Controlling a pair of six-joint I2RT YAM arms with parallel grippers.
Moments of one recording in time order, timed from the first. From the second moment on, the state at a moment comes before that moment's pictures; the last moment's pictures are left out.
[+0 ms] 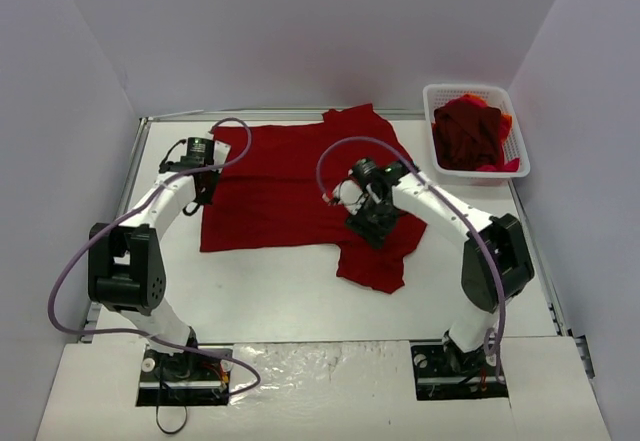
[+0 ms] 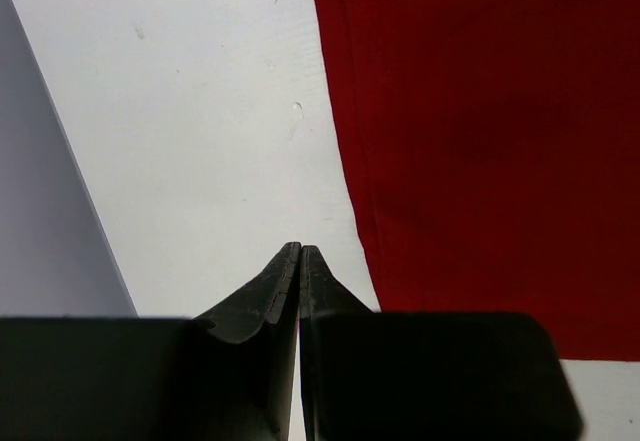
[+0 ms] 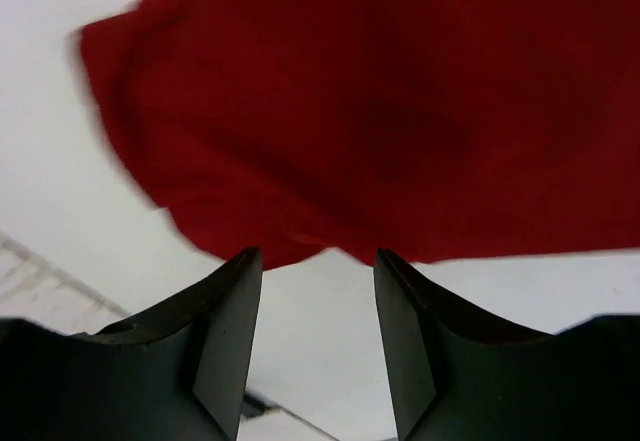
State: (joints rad) left arm -0.11 1.67 1.24 -0.58 -0.26 0.24; right arm 0.63 1.72 1.34 -1.09 -0.09 -0.45
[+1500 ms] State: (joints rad) left arm -0.23 1.41 0.72 -0.48 -0.19 0.63; right arm 0.27 1.73 1.23 -0.82 0.04 -0.36
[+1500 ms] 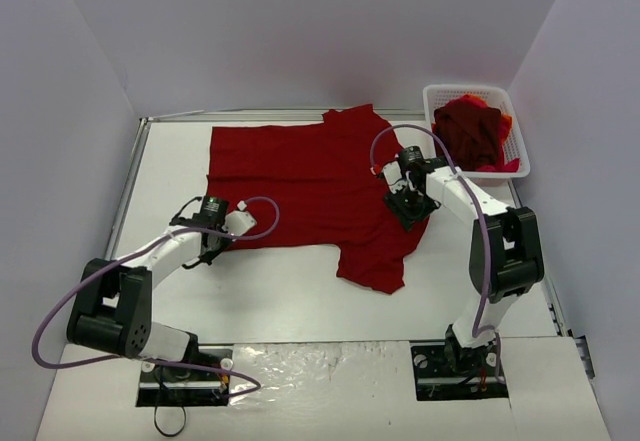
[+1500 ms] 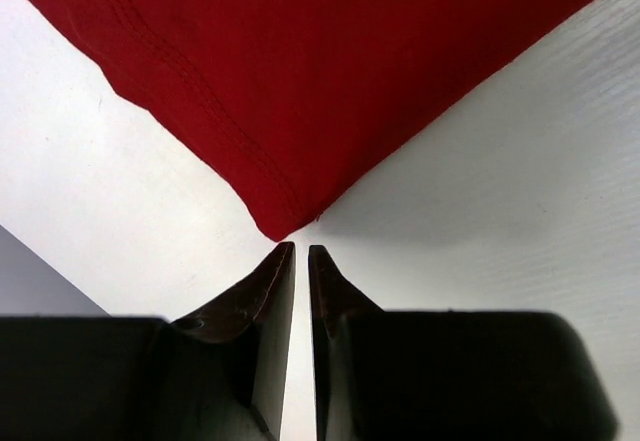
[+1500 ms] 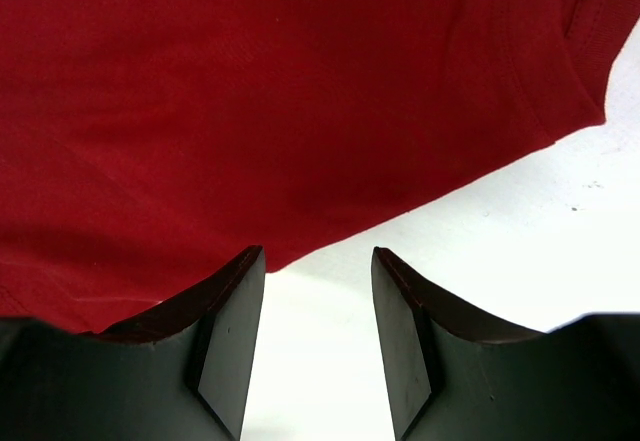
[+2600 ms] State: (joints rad) left arm -0.30 1.32 0.64 -0.40 -0.27 0.65; right arm 0.26 1.79 1.23 -0.82 0.06 -0.36
